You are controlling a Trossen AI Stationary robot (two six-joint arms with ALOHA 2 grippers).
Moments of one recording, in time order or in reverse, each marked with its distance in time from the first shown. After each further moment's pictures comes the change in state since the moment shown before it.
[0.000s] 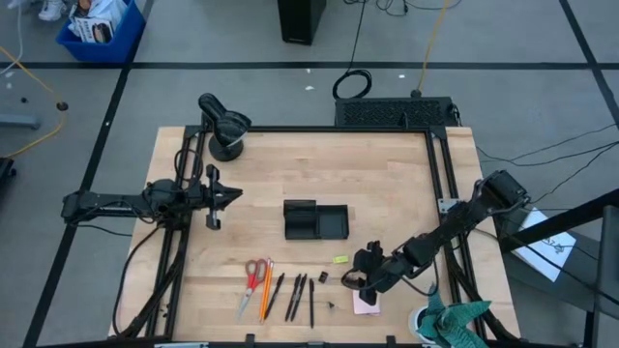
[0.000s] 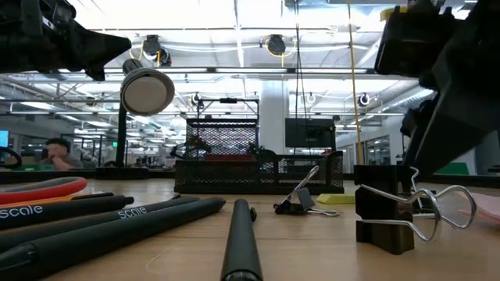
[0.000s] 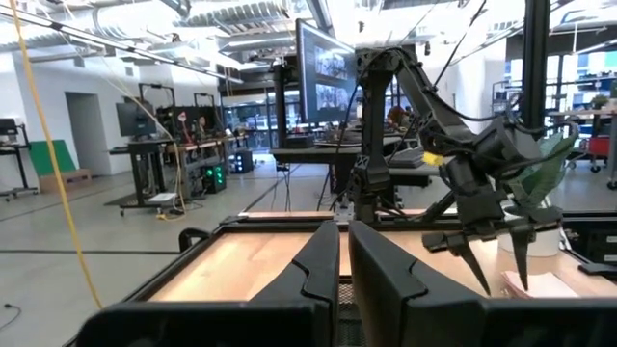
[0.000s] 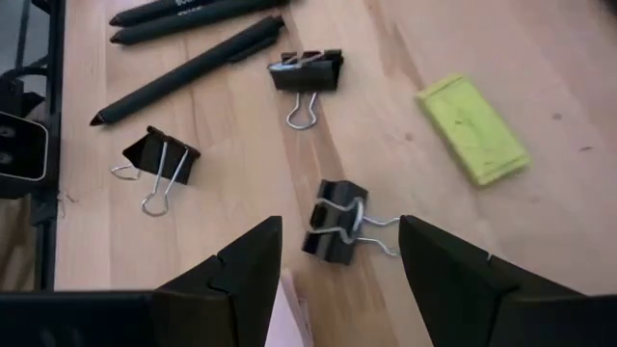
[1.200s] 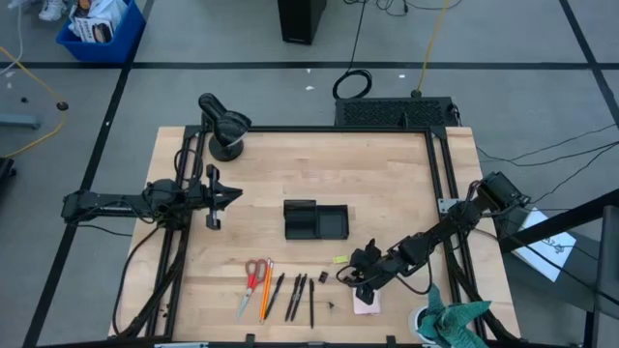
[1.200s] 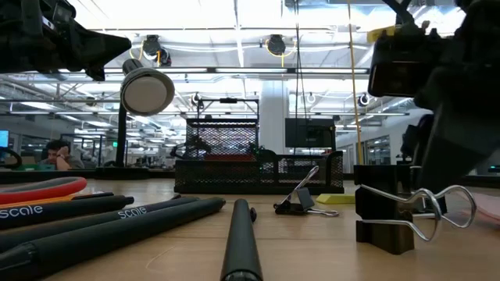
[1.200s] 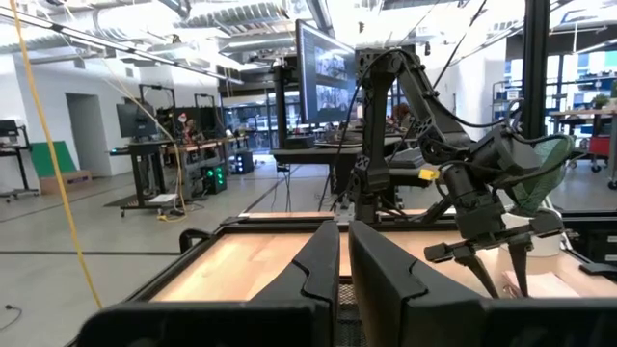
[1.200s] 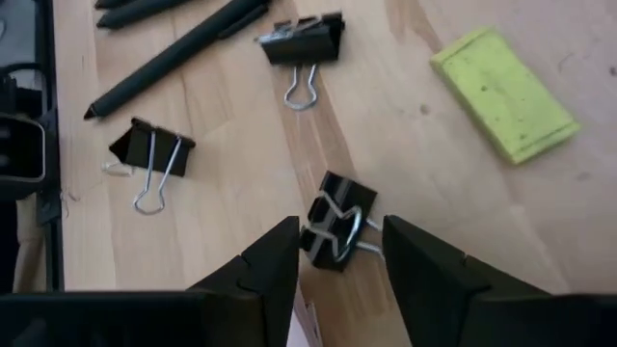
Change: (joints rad) left arm 0.000 0.000 0.000 0.000 -0.001 0.005; right arm -0.044 0.037 0.000 0.030 -0.105 0.048
